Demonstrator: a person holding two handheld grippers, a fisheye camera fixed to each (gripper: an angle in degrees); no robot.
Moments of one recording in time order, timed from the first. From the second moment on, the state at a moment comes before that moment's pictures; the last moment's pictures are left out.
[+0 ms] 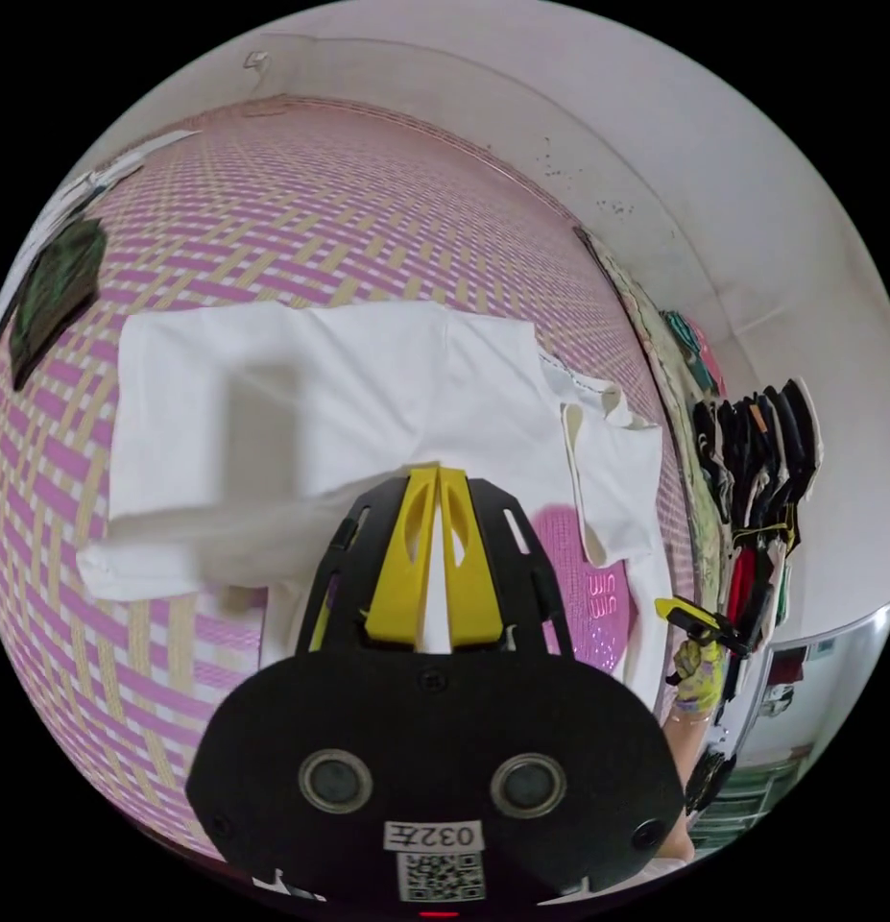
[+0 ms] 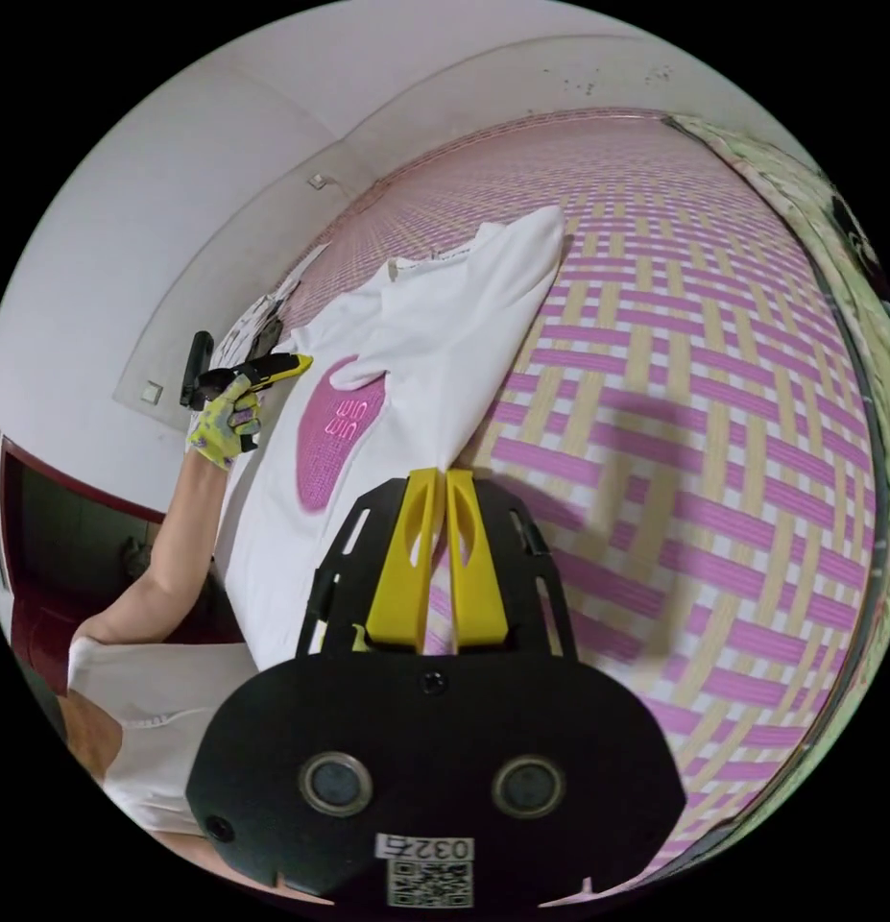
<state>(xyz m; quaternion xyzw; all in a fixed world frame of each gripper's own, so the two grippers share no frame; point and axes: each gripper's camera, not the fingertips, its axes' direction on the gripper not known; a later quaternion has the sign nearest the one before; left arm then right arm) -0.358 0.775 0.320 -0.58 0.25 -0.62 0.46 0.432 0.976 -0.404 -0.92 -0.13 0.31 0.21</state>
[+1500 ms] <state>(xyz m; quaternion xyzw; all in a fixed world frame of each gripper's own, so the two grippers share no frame) -0.257 0.881 -0.266 -0.35 0.41 -0.69 0.49 -0.123 1.007 -0.376 -0.86 -0.49 -0.10 0.14</state>
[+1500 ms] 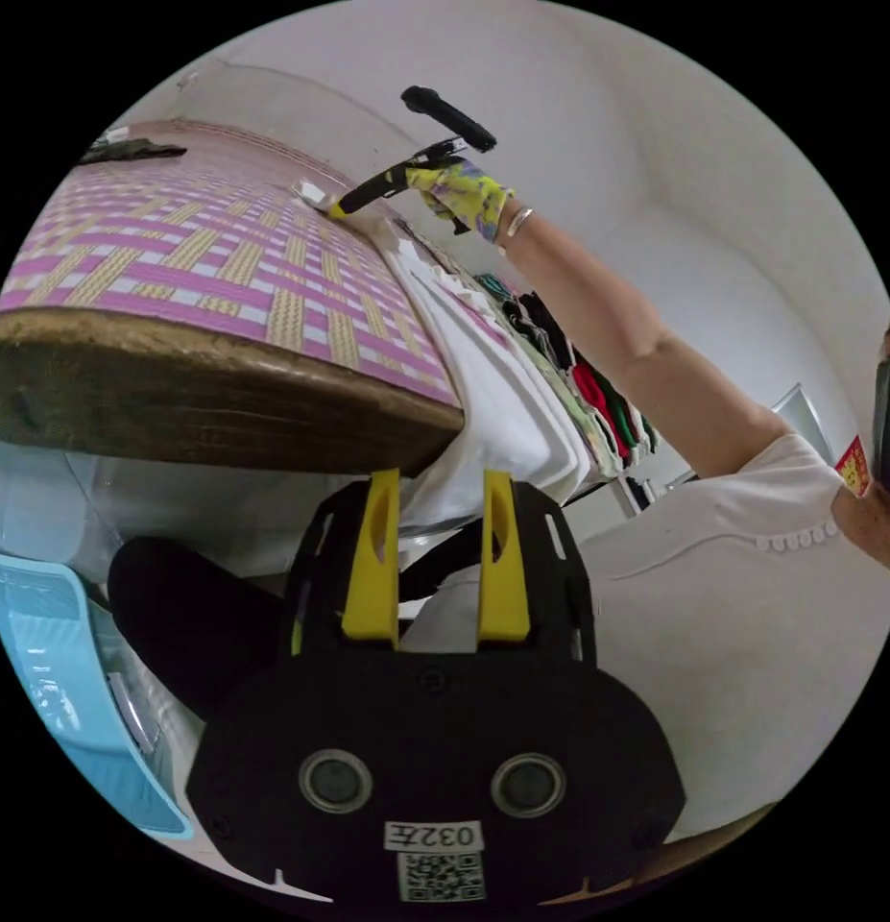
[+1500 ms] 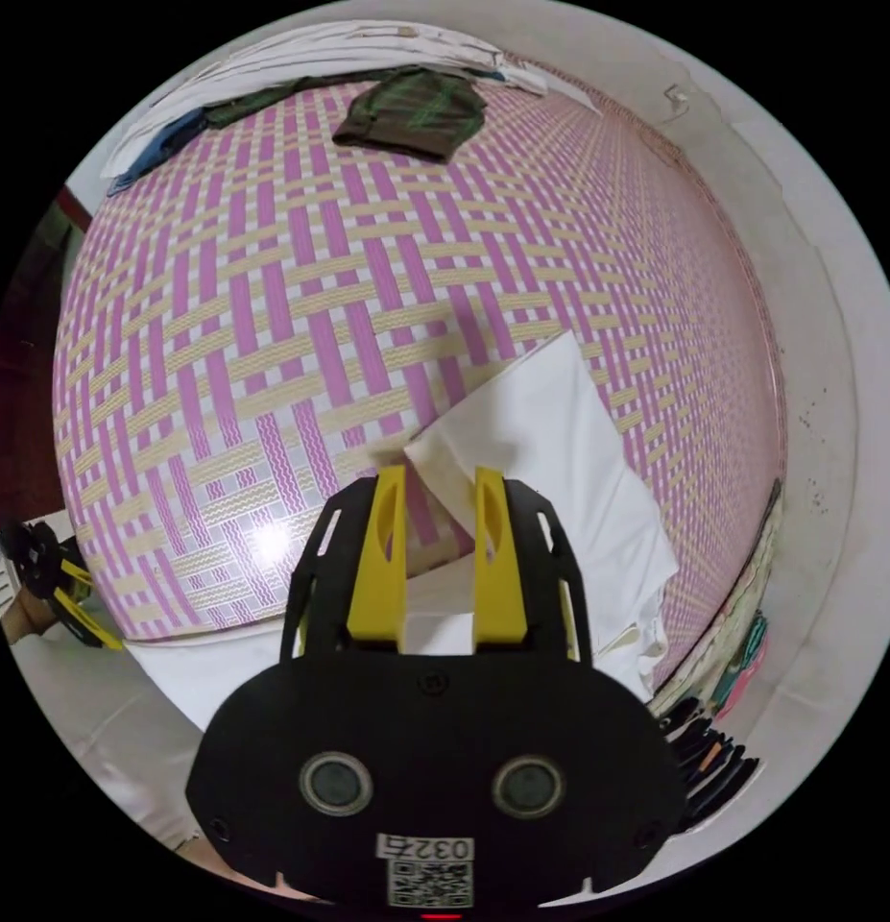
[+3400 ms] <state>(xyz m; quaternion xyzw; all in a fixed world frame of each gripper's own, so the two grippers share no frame) -0.195 0.888 -0.173 -0.32 0.61 -0.57 0.44 0.422 0.644 -0.549 -0.87 -0.25 0.33 0.27</state>
